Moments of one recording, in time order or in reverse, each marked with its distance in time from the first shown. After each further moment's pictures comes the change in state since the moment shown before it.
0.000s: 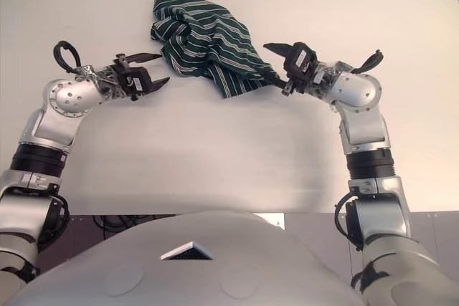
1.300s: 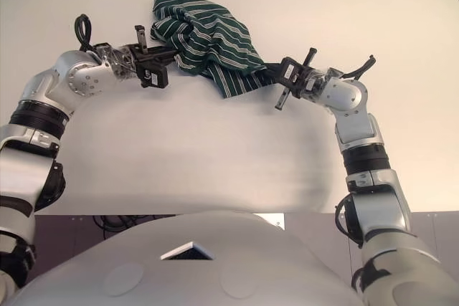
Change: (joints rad) left arm -0.301 -0.022 -0.174 0.347 0.248 -0.334 0.258; right arm -0.050 0.002 0.046 0.178 -0.175 -0.158 -0.103
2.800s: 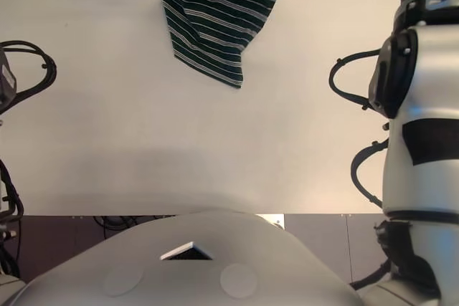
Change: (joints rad) left arm -0.801 -0.098 0.306 0.511 -0.381 0.345 -0.281; right arm -1.084 0.022 -0.183 0.802 0.082 -0.045 0.017
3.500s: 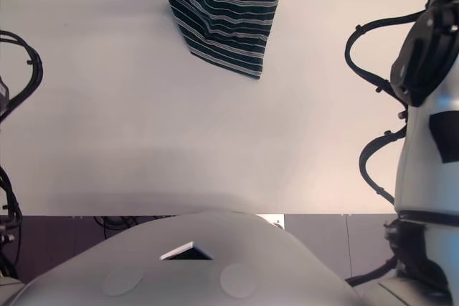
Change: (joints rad) left arm 0.152 0.090 0.115 -0.498 -0.240 0.192 -0.412; right arm -0.027 -0.073 -0.093 -0.178 0.114 0.144 0.361
